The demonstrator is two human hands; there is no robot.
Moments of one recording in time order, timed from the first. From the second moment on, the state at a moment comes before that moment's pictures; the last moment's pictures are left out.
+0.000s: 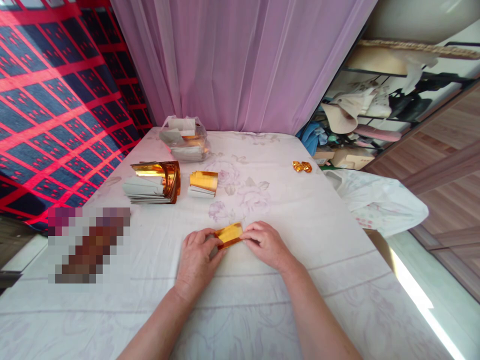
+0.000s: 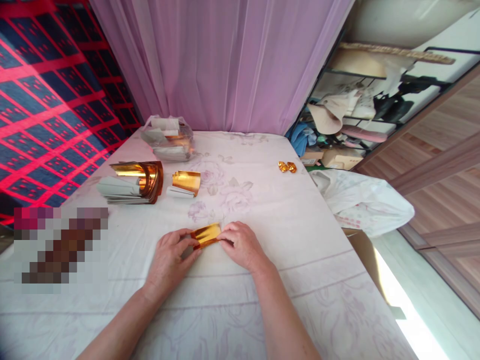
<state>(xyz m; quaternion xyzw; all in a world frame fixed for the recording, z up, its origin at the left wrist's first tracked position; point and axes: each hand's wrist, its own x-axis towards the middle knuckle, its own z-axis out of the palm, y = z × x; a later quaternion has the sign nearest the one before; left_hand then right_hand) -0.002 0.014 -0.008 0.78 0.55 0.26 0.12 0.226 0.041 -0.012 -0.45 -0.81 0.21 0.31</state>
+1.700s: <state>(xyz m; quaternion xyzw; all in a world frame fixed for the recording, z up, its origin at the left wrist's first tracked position) -0.005 0.014 -0.011 0.73 0.50 0.41 0.21 0.217 0.033 0.012 -0.51 -0.71 0.33 0.35</state>
